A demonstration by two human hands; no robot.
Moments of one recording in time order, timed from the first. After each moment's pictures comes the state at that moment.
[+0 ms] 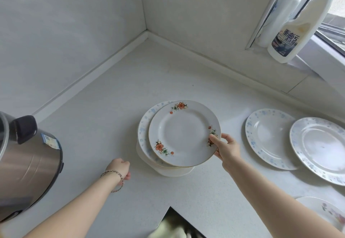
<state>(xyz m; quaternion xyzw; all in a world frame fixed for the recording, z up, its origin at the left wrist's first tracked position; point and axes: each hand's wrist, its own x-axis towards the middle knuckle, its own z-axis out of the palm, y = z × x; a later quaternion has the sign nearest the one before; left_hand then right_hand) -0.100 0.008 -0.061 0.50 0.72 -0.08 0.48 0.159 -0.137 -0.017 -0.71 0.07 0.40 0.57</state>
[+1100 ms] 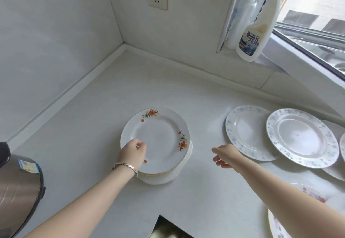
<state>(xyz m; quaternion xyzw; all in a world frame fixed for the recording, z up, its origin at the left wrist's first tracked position) -0.003 -0.015 0.009 0.69 0.59 0.03 0.43 0.204 -0.182 -0.015 -0.85 -0.04 0.46 0.25</state>
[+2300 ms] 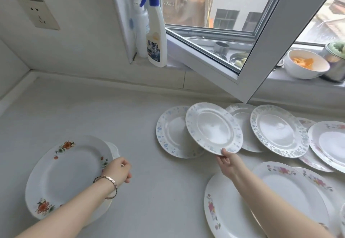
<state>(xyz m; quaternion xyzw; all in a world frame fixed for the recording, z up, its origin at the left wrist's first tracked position) 0.141 -0.108 -0.006 0.75 0.47 -0.12 0.45 0.322 -0.369 -0.046 -0.43 0.42 0.25 0.76</state>
